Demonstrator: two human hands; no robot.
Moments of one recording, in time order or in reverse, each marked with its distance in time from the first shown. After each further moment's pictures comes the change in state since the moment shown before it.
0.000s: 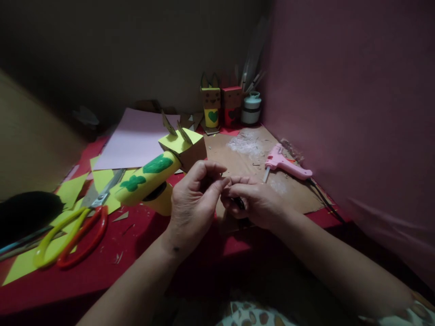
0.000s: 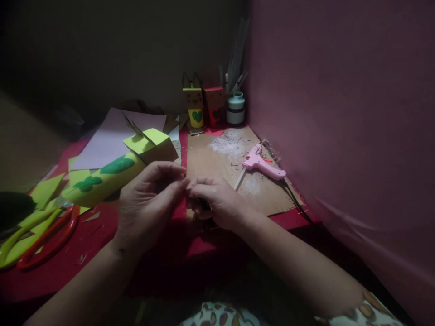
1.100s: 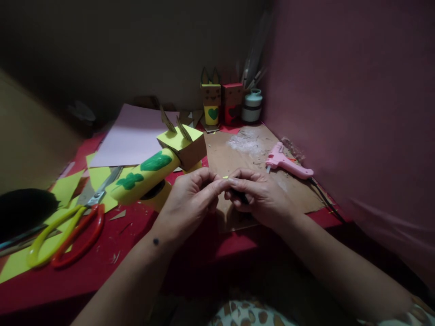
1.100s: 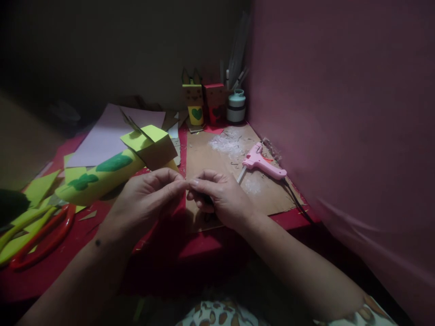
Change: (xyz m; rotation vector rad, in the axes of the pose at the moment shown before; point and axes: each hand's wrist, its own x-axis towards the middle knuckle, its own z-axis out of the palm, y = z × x) left_hand 0.012 0.006 -0.016 -0.063 -0.305 -0.370; right_hand -0.005 0.000 -0.007 -0.046 0.091 -0.113
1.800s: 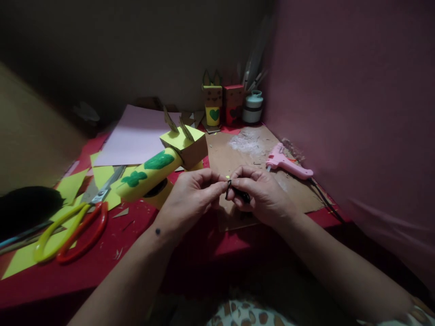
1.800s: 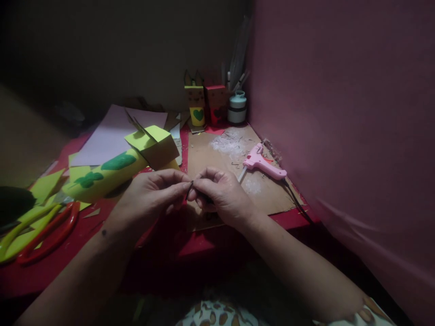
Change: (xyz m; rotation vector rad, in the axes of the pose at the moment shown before) left_hand 0.003 -0.003 -0.002 -0.012 -0.044 -0.029; right_hand -0.001 -0.003 0.002 -0.037 0.016 -0.028
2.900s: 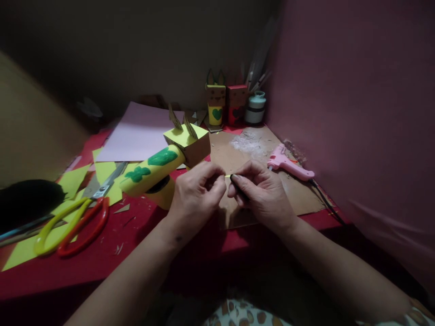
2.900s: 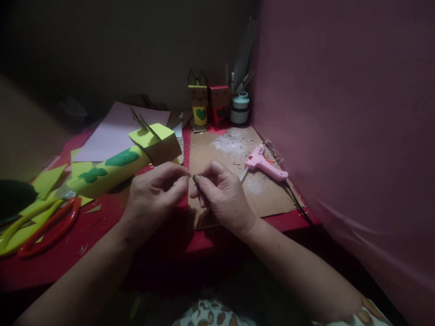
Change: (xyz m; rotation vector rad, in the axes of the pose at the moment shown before) left_hand 0.001 -0.013 0.006 0.427 0.282 0.449; right_hand -0.006 0.005 0.008 -0.240 0.093 -0.329
